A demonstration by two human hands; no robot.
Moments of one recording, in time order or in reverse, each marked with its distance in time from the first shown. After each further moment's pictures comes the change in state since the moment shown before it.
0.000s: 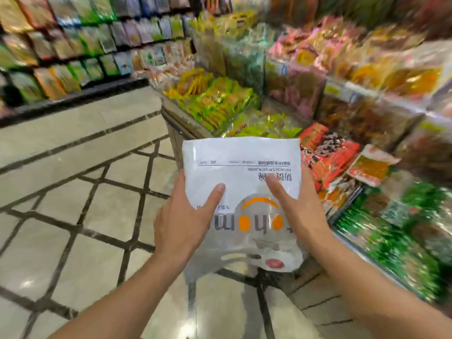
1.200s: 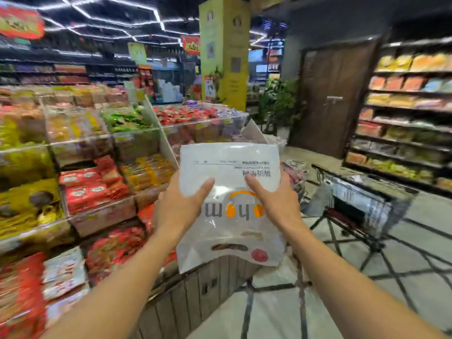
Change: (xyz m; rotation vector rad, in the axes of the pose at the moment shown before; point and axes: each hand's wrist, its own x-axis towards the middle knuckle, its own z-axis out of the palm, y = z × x) left_hand -0.680 0.491 0.030 -0.452 -1.104 1.069; right_hand -0.714 -0.227 -0.560 -0.353 1.587 0.349
